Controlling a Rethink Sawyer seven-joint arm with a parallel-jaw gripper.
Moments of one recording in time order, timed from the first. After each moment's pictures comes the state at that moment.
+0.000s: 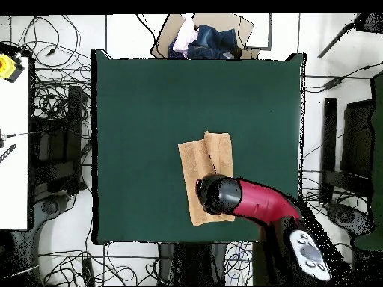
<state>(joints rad) -0.45 -0.74 0.05 1.95 -0.16 0.49 1.42</state>
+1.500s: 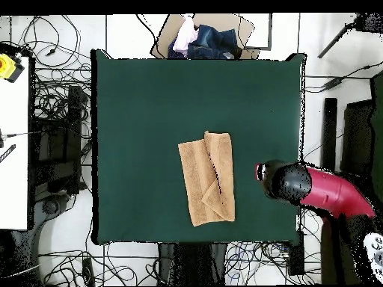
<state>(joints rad) -0.69 -0.68 0.12 1.68 -0.40 0.55 1.39</state>
